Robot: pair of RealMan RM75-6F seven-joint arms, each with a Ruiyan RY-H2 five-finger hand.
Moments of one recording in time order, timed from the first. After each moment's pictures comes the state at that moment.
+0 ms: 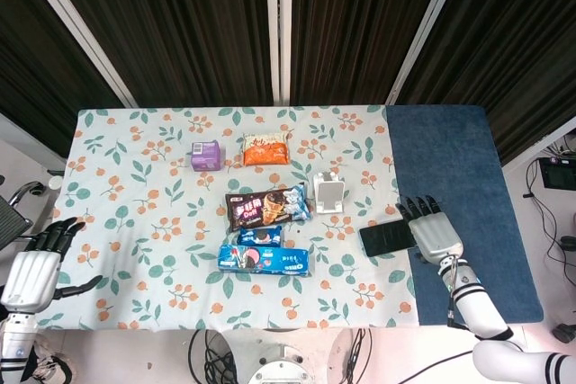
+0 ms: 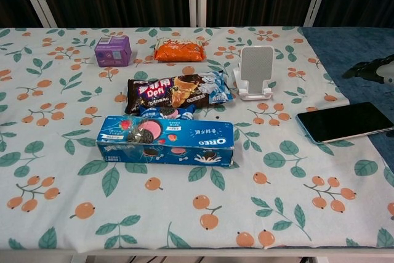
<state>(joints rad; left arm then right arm) -0.10 -1.20 -0.01 -1.49 1.55 1.48 0.01 0.50 -1.29 0.09 -1.68 -1.00 0.97 -0.72</state>
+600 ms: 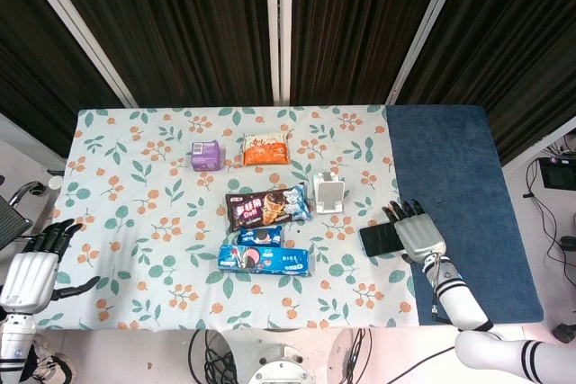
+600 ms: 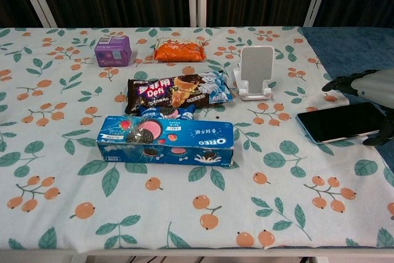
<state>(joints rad) -0.09 -1.20 0.00 -1.48 1.54 1.47 0.01 0.58 -1.37 0.06 -1.62 -0.92 0.94 -0.71</state>
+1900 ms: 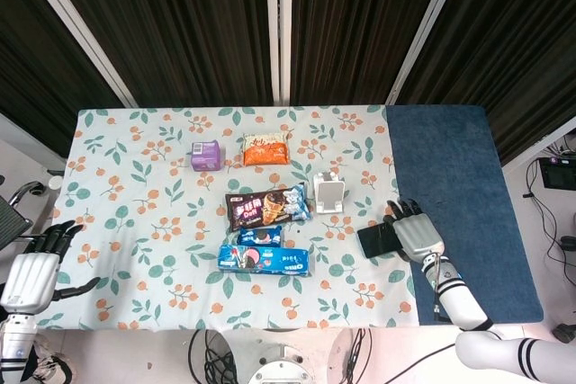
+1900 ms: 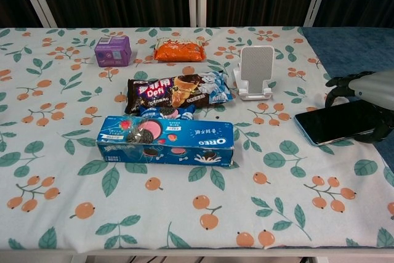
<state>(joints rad) -0.09 -1.21 0.00 -1.48 1.52 1.46 0.02 0.59 -1.39 0.01 -1.56 -0.99 0.96 -0.56</state>
